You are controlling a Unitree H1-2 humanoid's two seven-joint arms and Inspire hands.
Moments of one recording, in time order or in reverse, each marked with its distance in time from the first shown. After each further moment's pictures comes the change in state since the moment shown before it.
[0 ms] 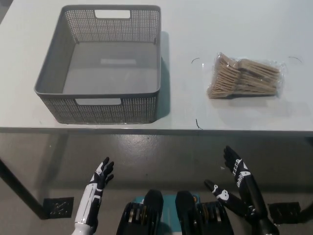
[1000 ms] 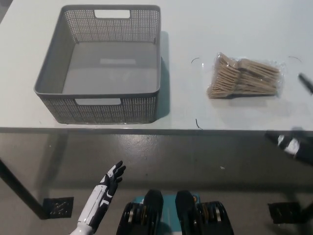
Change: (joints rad) left_arm -0.018 0.085 -0.086 0.007 0.027 -0.019 -0.058; right_arm -0.183 -0.360 -0.174 -0.472 -0.238 0.167 0.047
